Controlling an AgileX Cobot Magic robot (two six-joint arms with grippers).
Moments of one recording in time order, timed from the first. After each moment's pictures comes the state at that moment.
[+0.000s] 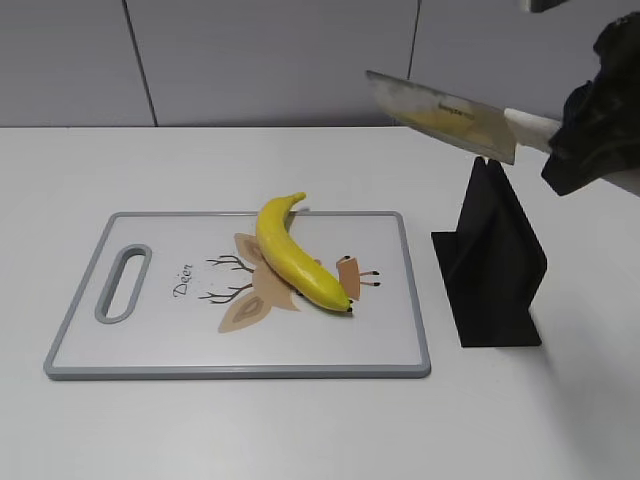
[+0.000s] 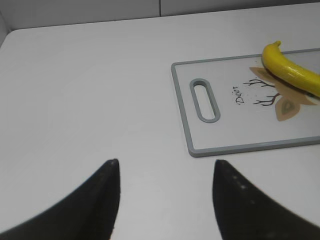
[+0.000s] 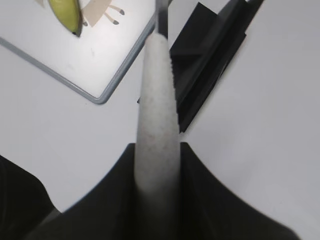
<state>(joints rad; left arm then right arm) -0.22 0.00 -0.50 0.01 1.08 0.07 0.44 1.39 -1.21 0.06 1.10 -0.20</state>
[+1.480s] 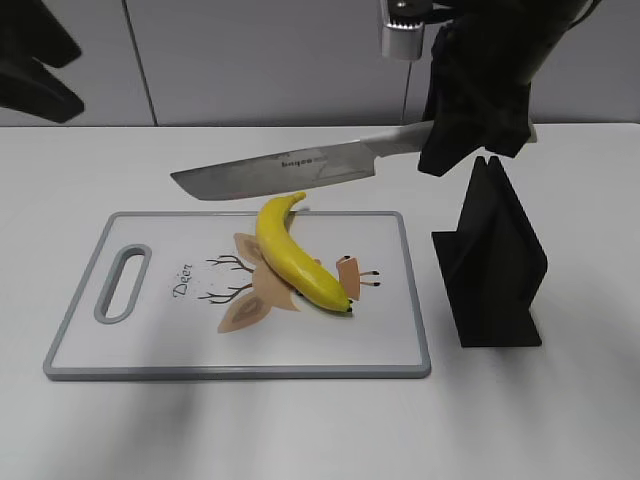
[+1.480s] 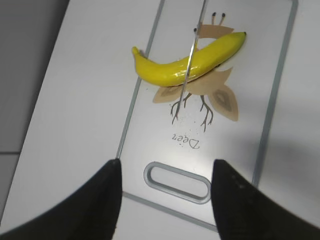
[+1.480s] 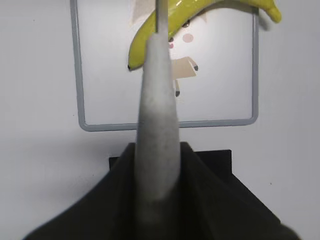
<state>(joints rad) -0.29 1.38 -1.34 -0.43 1.10 1.35 0.43 1.80 -1.58 0.30 1.20 -1.15</state>
